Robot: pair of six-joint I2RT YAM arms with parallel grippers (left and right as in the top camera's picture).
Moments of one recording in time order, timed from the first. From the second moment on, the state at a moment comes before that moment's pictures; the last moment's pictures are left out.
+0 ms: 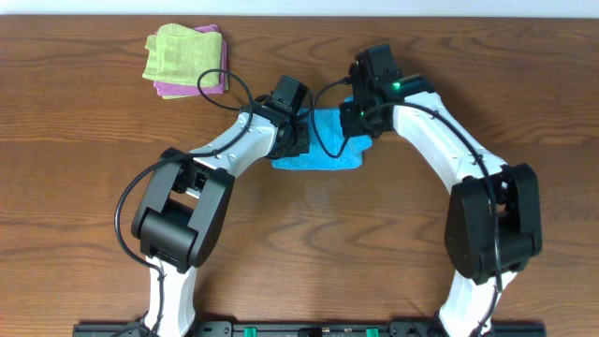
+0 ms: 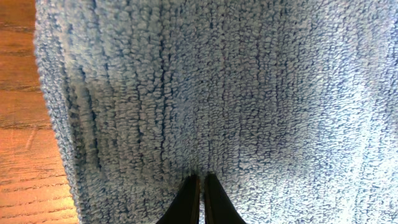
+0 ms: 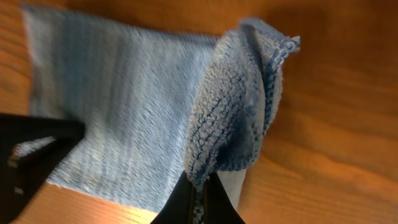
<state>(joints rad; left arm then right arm) -0.47 2.10 1.42 -0.55 0.12 -0.49 0.33 1.99 1.54 -0.75 -0.12 0.18</state>
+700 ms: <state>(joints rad) -0.45 1.98 1.42 -0.60 0.17 -0.49 0.40 1.99 1.56 -0.76 -0.11 0.21</state>
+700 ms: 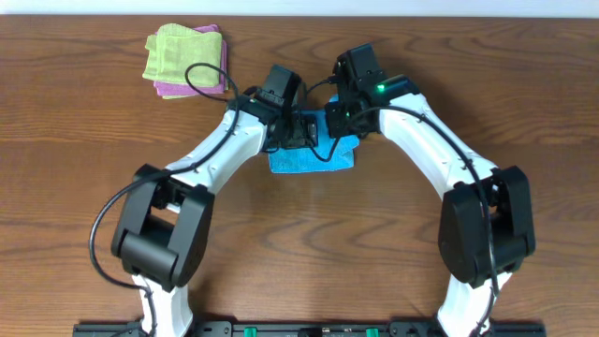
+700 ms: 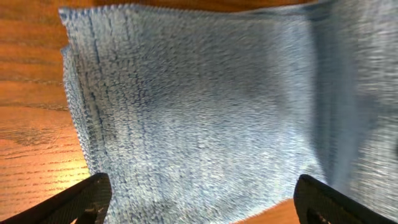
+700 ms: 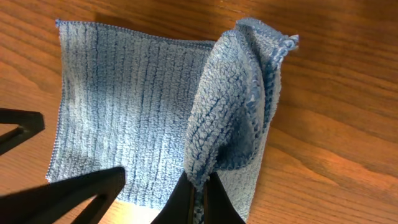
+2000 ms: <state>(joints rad) -0.04 1.72 1.42 -0.97 -0.15 -0.35 0.53 1.99 1.56 -0.58 -0.10 0.28</state>
